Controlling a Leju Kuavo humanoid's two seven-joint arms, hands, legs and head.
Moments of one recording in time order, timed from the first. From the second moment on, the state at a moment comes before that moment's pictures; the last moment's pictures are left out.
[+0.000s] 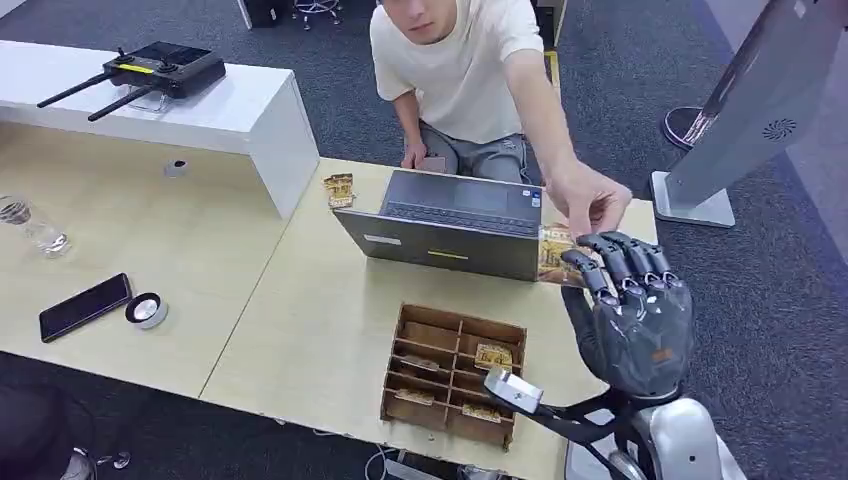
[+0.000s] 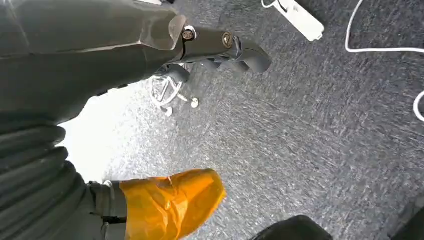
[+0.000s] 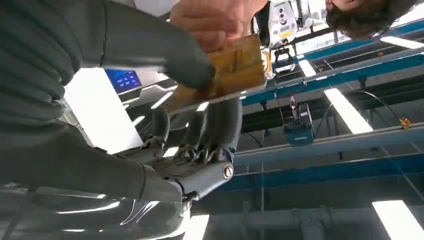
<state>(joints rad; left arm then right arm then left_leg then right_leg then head) 0.09 0.13 -0.70 -0.69 -0.71 0.10 0.51 -0.24 -0.21 0.57 -1.68 1.39 -0.49 0.08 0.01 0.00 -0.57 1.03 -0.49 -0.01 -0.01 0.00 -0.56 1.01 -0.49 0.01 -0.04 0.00</state>
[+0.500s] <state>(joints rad) 0.12 0.16 -0.71 -0.78 -0.72 0.07 0.55 -0.24 -0.20 0.57 -1.68 1.39 -0.49 0.08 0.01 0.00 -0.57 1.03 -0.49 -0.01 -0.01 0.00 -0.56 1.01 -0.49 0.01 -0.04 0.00</state>
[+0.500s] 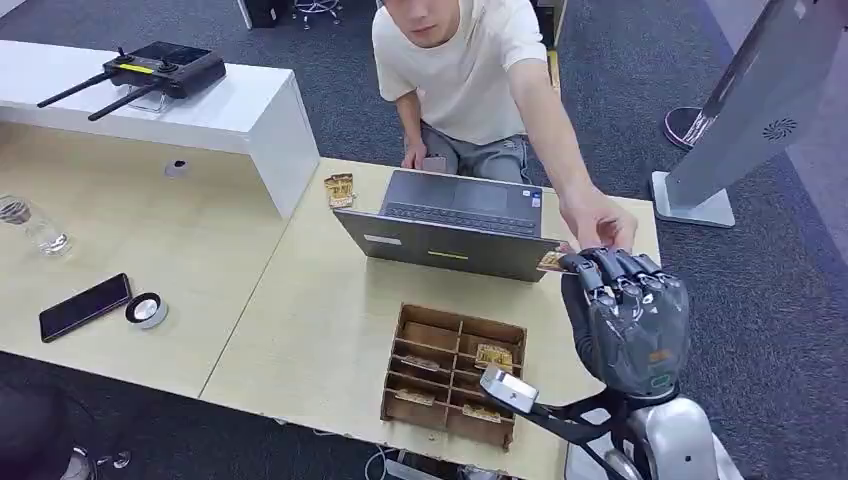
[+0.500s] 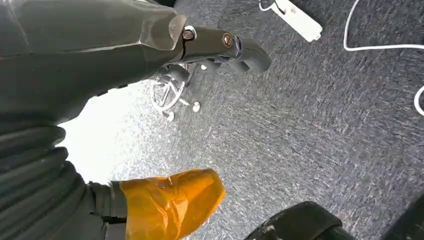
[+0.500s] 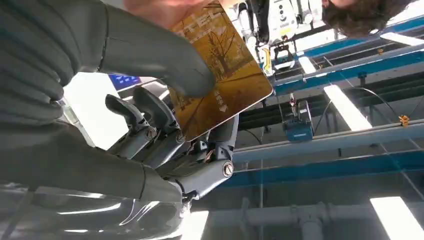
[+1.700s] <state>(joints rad) 0.27 0.23 -0.68 -1.09 -0.74 -0.01 0.68 0.05 -0.07 0.33 -1.99 0.80 -0.52 -0.01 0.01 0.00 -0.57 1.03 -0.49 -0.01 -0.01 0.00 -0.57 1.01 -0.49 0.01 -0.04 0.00</state>
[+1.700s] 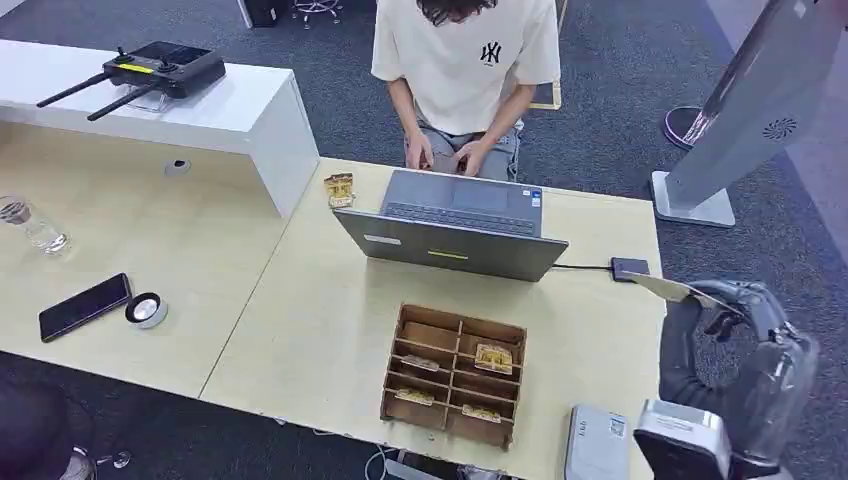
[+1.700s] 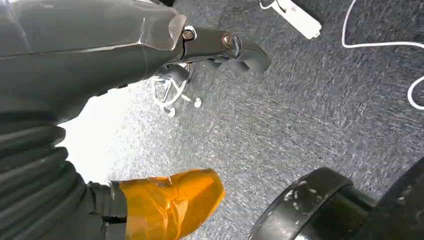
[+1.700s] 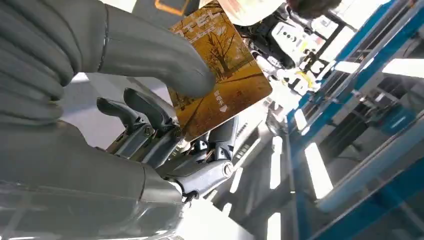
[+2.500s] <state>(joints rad) 0.34 0.18 -0.55 -1.11 -0.76 0.07 0.61 0.30 -0.06 0.20 -2.08 0.45 -0.43 -0.03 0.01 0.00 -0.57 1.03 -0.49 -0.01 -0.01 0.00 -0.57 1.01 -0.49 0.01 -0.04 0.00</state>
